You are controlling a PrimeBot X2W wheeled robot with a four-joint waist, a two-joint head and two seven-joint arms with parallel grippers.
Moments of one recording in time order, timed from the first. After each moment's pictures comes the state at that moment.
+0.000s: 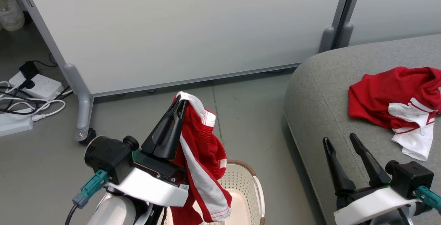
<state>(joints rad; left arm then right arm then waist) -0.18 0.19 -0.41 -0.15 -0.42 0.02 -0.13 0.05 -0.05 0.11 -0.13 0.28 0.13 0.03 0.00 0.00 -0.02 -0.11</state>
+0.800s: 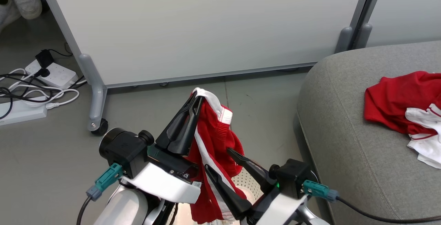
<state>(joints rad) -0.23 0.17 -0.46 -0.12 -0.43 0.00 -0.14 -0.20 -0.06 0.67 0.01 0.46 0.13 -0.01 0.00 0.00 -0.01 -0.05</state>
